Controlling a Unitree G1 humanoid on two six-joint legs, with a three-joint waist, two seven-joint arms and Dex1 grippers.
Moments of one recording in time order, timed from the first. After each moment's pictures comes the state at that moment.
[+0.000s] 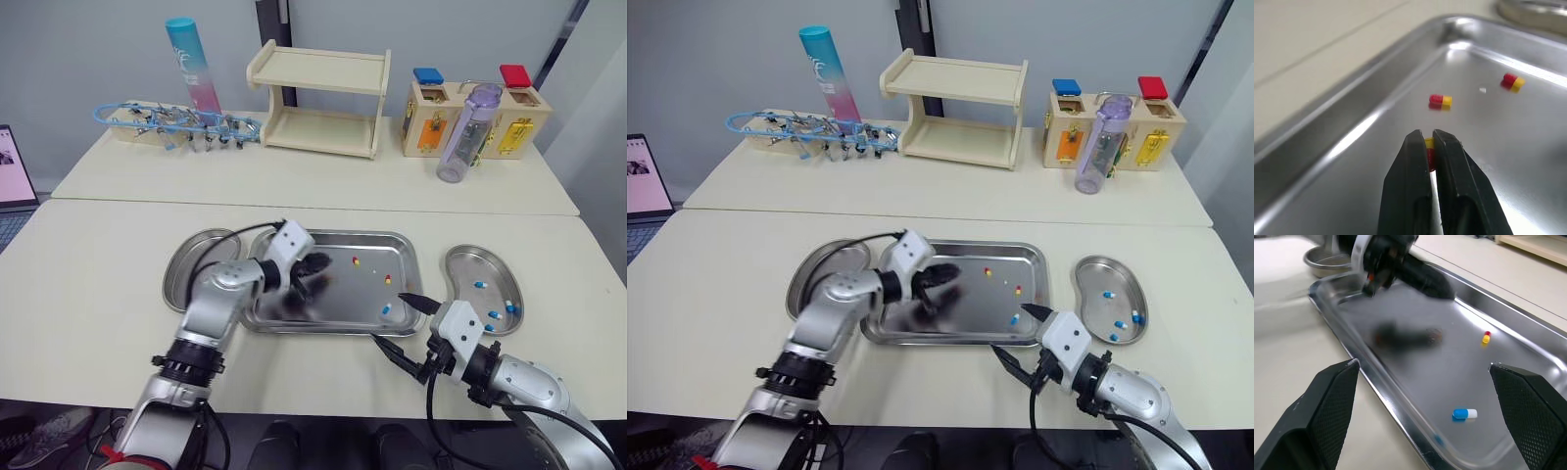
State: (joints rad) left arm -0.49 0.44 -0.08 -0.02 -0.19 0.47 -0.80; right arm 0.17 -0.55 0.14 -0.65 0.24 0.35 0.64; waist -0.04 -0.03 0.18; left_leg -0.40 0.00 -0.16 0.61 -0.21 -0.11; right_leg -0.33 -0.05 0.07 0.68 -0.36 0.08
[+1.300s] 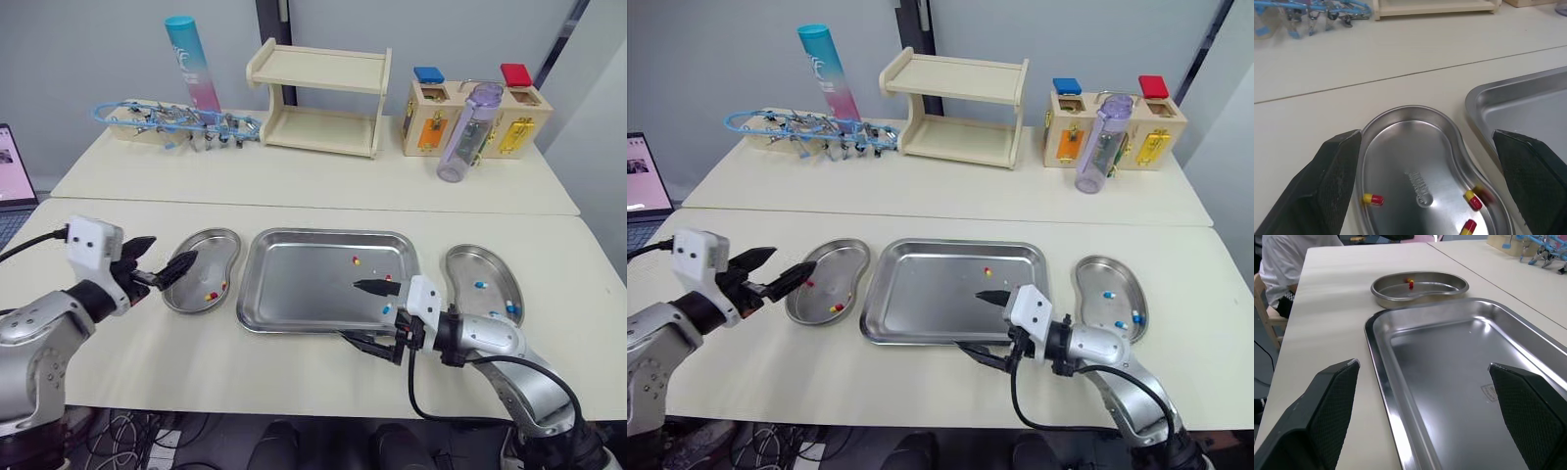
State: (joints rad) left arm -0.04 0.71 0.57 -0.25 -0.52 0.67 -0.67; right arm -0.09 -0.53 0.20 -0.49 0.32 0.34 0.81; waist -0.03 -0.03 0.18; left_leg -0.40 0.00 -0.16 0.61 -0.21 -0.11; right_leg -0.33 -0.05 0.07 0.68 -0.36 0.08
